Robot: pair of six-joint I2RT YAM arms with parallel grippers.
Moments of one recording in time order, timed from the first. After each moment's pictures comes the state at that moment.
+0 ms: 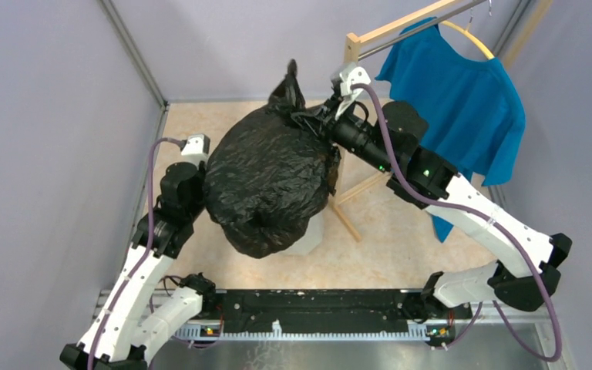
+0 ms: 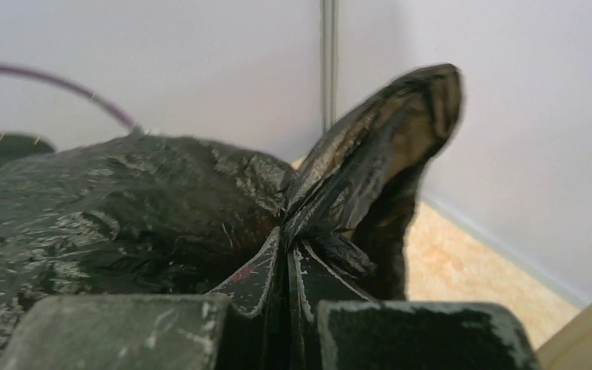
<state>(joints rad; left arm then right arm) -0.36 0.75 0.91 -0.53 -0.05 -0.38 0.95 1.32 1.58 -0.10 0.01 0.03</state>
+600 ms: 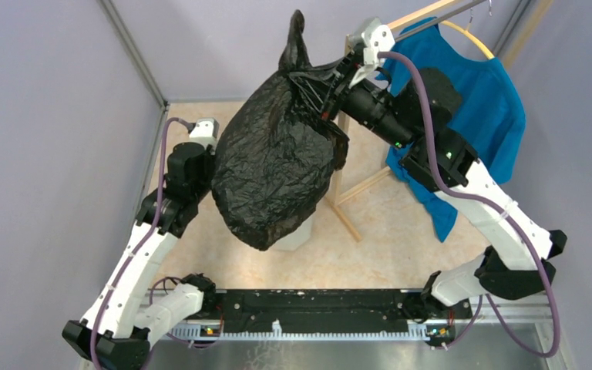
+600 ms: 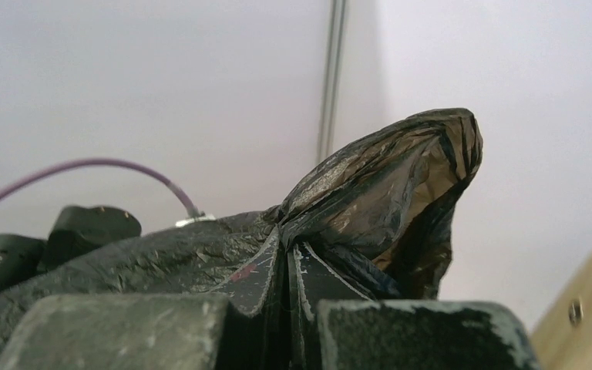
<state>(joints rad) -0.36 0.91 1.06 -0.56 -0.08 -0.29 0.96 1.40 1.92 -0.20 -0.04 -0.08</state>
